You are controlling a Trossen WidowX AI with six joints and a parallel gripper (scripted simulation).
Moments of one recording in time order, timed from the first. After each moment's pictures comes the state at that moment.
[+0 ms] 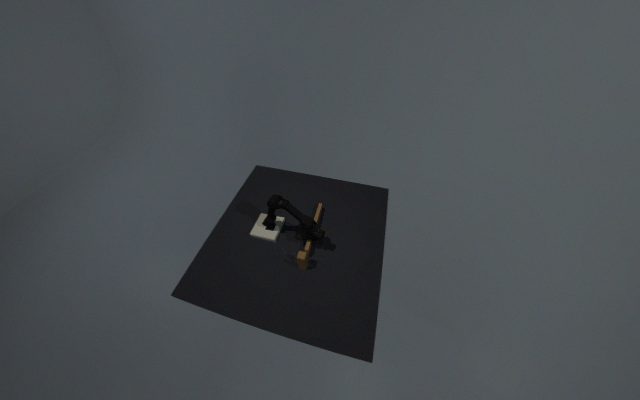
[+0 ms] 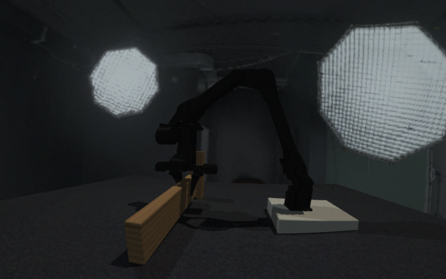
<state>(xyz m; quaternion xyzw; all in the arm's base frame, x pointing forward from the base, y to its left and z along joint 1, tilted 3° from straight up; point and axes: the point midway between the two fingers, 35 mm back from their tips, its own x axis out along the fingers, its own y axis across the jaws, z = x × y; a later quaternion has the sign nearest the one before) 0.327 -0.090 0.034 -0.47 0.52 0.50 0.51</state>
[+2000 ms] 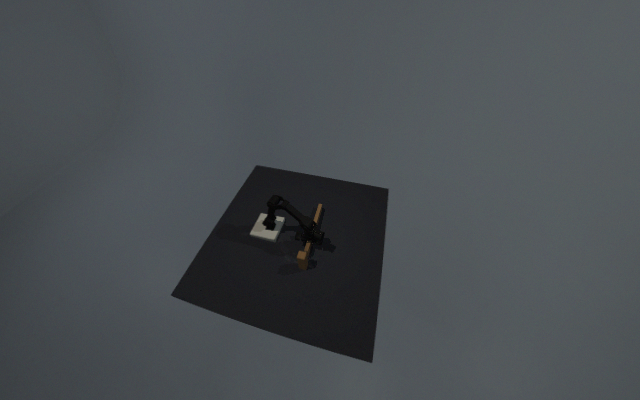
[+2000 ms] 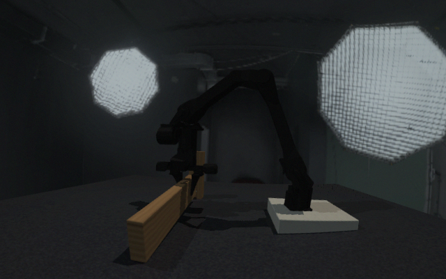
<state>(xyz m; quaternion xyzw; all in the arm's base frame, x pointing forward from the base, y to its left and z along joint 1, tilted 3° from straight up) 0.327 -0.097 0.034 -0.47 0.52 0.50 0.51</state>
